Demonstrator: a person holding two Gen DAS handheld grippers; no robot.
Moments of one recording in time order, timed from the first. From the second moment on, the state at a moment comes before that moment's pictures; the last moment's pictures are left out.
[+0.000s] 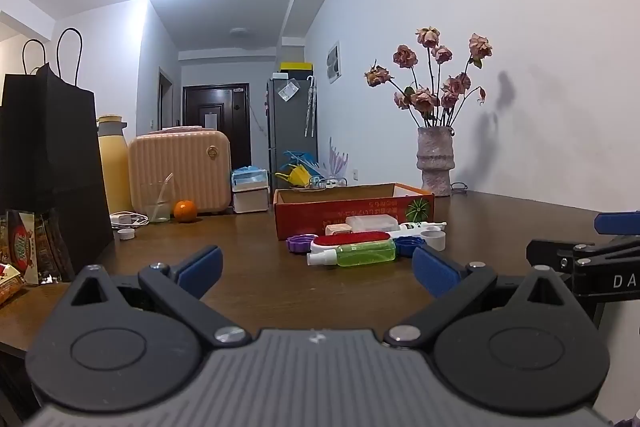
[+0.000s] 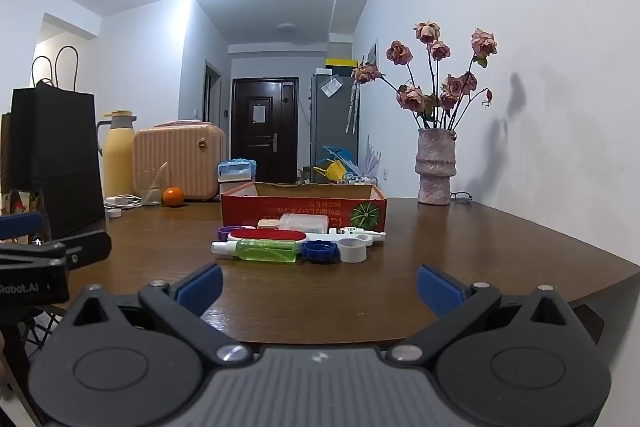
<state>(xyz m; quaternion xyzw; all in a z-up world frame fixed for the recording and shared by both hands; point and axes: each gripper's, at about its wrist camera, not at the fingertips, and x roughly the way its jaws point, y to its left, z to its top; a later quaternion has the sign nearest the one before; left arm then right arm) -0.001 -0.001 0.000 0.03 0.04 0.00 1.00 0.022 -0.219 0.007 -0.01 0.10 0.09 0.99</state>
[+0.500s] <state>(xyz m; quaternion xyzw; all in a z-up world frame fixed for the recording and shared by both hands) -0.005 -0.002 -0.002 0.03 0.04 0.00 1.00 0.025 -0.218 0.005 -0.01 0.10 0.09 0.99</state>
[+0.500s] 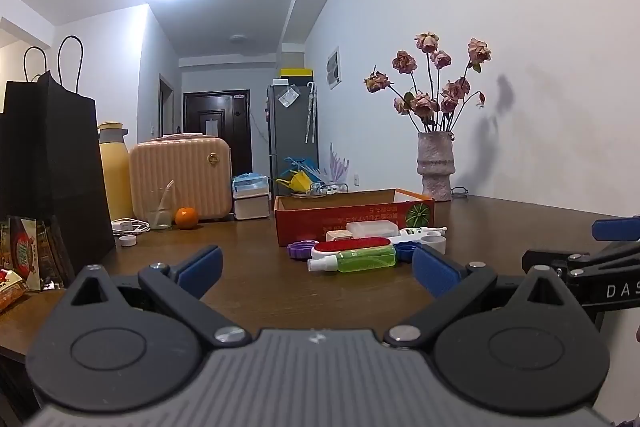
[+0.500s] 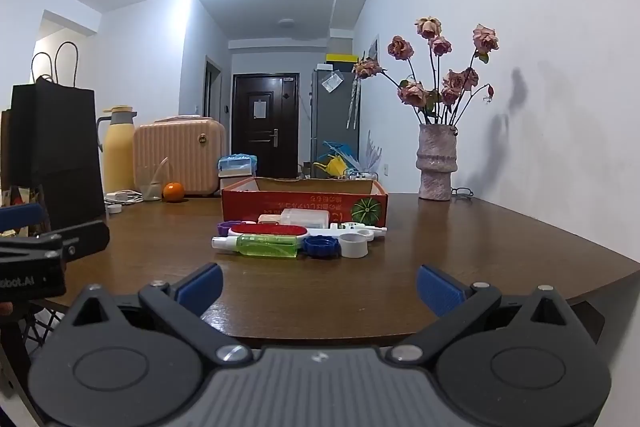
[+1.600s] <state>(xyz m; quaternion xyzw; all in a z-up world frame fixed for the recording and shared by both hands) -0.004 -0.001 -0.001 0.04 0.04 0.00 1.00 0.024 -0.217 0.006 -0.01 0.11 0.08 0.99</state>
